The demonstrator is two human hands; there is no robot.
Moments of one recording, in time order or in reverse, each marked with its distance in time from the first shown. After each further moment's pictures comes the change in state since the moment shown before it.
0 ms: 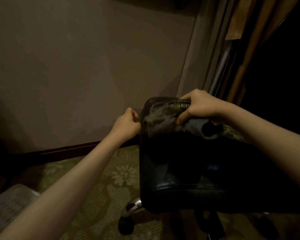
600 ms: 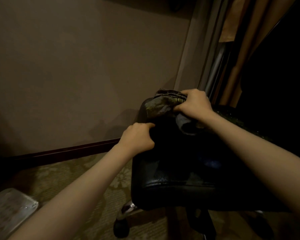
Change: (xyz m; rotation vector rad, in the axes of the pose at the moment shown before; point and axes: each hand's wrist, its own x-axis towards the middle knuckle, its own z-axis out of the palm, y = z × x) left_hand -0.016 0.017 0.032 0.438 -0.170 0.280; right_hand 0.021 0.015 0.023 0.010 0.497 0.142
